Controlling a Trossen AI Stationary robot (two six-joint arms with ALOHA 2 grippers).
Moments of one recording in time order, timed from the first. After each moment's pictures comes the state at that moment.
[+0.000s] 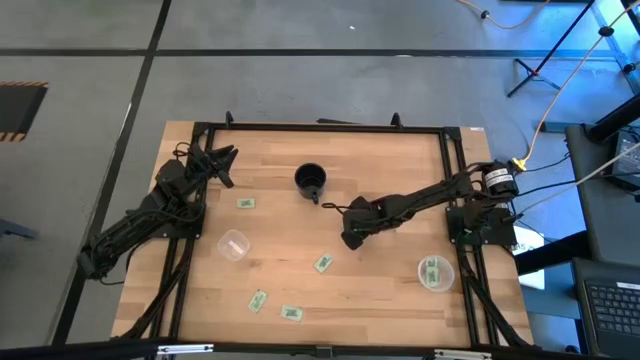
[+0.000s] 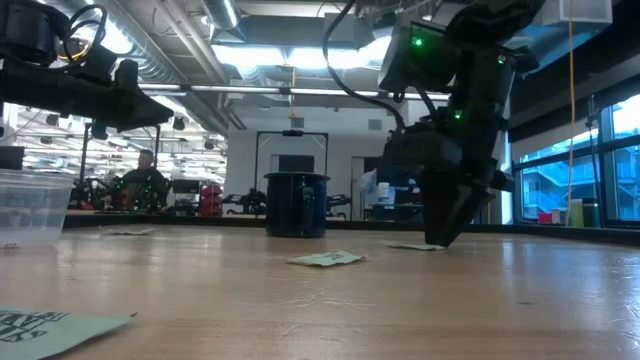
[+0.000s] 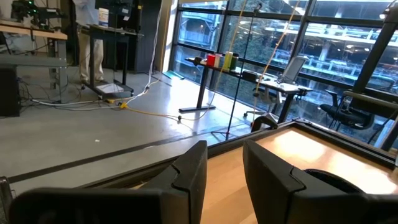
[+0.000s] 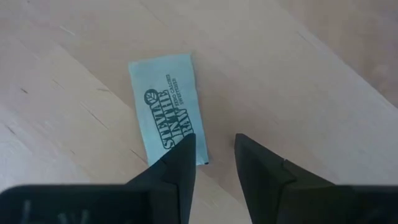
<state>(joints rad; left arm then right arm) 0.75 0.02 0.02 0.02 -0.06 -0.22 0.12 1.79 0.99 -0.52 0.18 0.96</state>
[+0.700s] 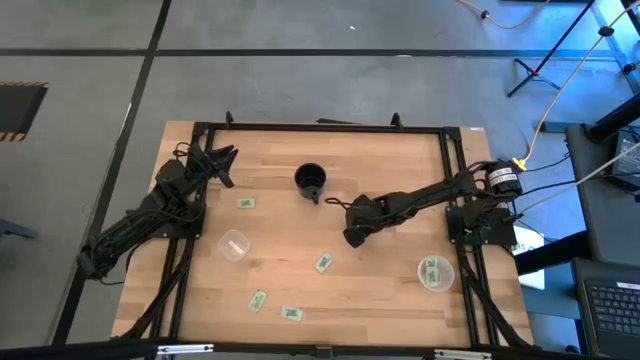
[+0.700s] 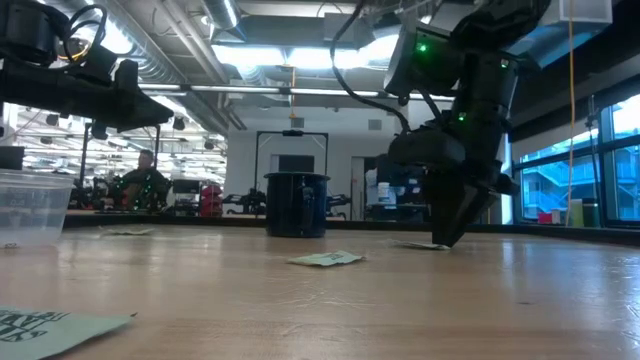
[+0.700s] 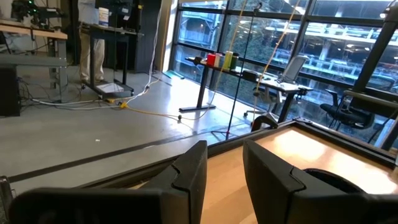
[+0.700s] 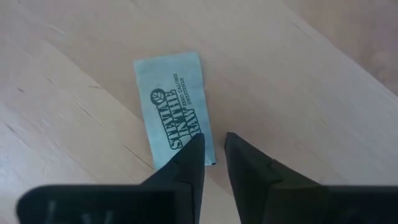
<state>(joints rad) 0.75 0.02 0.02 0.02 -0.06 -0.22 0.11 1.78 0.93 -0.51 0.11 0.99</state>
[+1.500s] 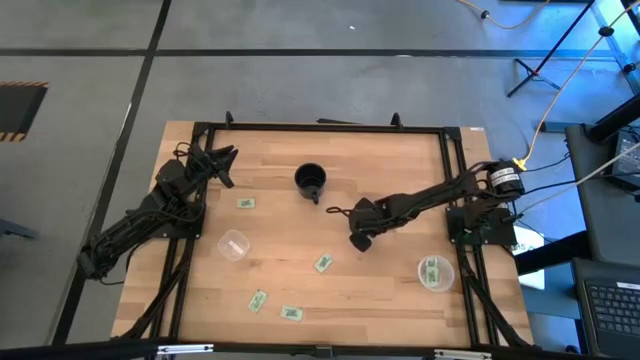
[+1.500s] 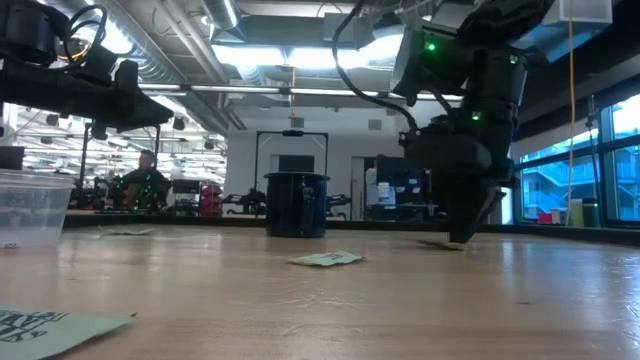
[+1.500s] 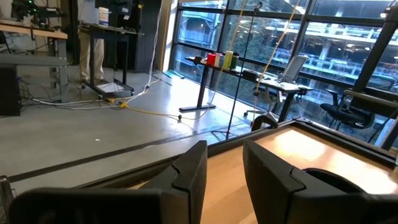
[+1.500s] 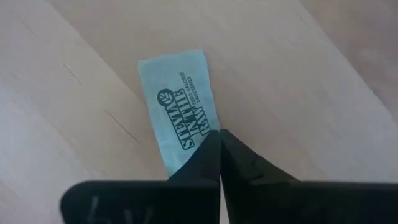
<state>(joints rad) 0.75 0.02 0.02 0.01 -0.06 -0.22 0.12 1.74 0.93 -0.59 0.16 0.85</state>
